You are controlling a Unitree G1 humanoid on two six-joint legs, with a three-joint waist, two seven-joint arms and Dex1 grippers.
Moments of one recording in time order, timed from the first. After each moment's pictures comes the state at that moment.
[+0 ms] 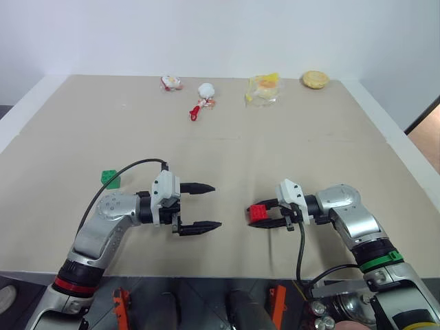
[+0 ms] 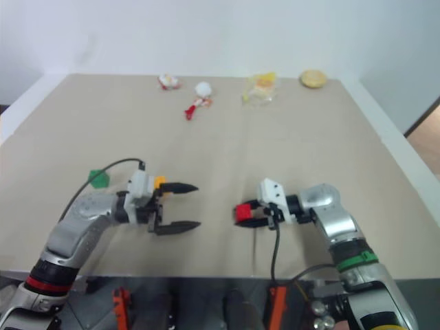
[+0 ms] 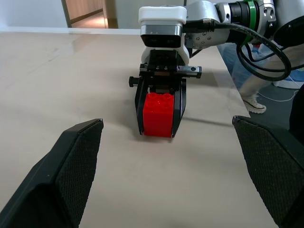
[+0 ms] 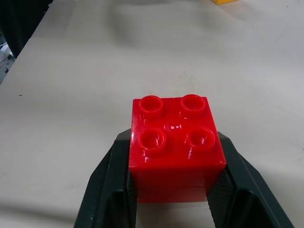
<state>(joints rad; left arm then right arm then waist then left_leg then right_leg) -0.34 0.49 -0.15 -0.17 -0.47 0.24 -1.14 -0.52 -0.65 0.23 0.32 0.25 -0.03 1.42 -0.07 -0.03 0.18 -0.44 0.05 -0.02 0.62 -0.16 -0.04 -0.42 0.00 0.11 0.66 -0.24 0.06</state>
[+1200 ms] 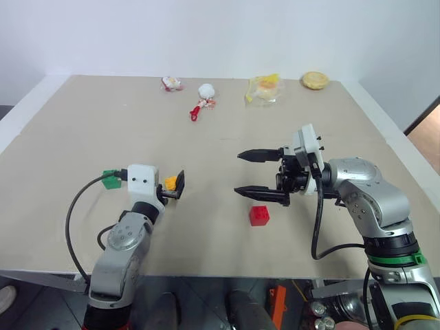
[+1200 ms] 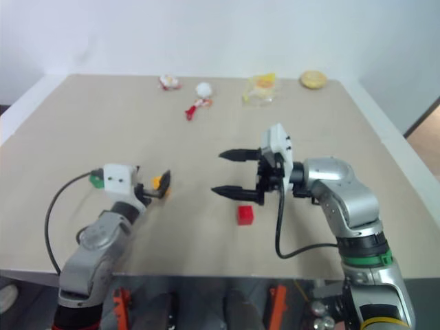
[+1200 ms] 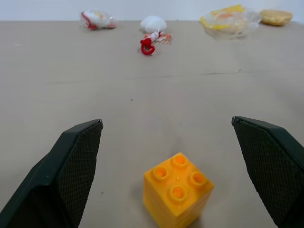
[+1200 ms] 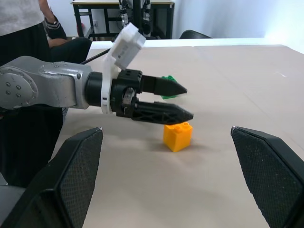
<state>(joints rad) -0.11 0.11 -0.02 -0.46 -0.17 0.52 -0.05 -0.58 -0.64 0.04 -0.17 0.58 0.50 1.16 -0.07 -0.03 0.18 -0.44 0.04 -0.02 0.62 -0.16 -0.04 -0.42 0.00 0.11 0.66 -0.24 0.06</state>
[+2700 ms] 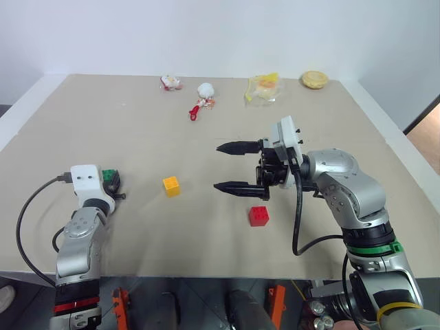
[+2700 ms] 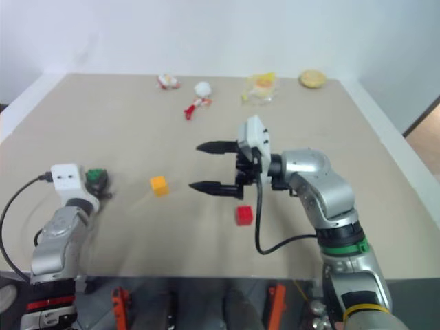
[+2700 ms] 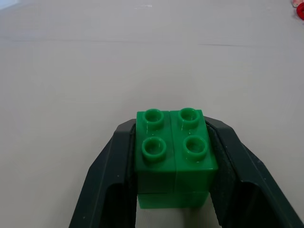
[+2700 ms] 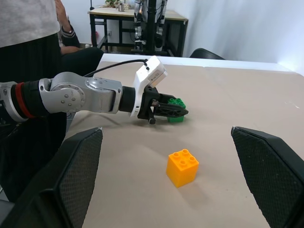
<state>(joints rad) -0.23 0.26 0.31 -0.05 -0.20 0.35 -0.09 -0.68 -0.53 0.11 -0.16 0.55 0.47 1.13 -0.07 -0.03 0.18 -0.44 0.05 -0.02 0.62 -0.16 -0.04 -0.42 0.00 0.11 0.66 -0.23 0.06</state>
